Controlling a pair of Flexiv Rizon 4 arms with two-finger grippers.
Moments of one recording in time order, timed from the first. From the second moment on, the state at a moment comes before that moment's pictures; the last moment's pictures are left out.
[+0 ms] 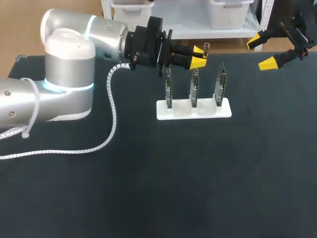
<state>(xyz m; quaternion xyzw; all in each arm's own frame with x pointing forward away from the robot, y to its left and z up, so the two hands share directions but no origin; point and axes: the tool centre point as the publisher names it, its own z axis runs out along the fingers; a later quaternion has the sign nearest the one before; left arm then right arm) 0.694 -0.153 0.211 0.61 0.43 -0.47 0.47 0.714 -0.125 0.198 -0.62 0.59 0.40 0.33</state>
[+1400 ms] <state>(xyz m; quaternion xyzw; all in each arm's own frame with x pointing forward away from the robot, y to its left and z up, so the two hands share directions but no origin) 0.670 -0.205 0.229 0.58 0.51 -0.39 0.50 0.714 -0.126 0.198 -0.62 0.59 0.40 0.33</state>
